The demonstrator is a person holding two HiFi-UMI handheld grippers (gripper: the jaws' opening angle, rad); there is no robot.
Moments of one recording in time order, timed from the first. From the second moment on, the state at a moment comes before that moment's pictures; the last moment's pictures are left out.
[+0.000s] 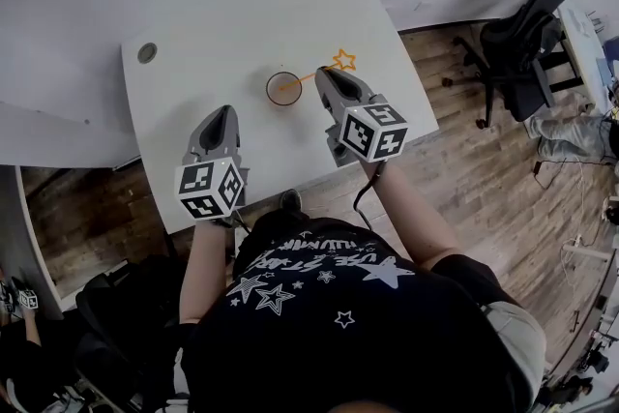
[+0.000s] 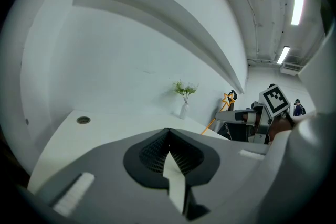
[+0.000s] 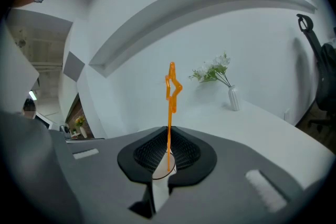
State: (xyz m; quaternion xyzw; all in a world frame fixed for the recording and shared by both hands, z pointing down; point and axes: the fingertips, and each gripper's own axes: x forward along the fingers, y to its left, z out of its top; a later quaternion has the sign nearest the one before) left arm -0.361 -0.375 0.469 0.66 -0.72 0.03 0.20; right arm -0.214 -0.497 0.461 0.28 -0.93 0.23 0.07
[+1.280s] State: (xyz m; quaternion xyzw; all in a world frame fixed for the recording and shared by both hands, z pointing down) left arm -0.214 -0.212 0.409 0.66 -0.73 0.01 0.14; right arm -0.056 -0.325 0.370 0.27 -0.95 0.17 -0.01
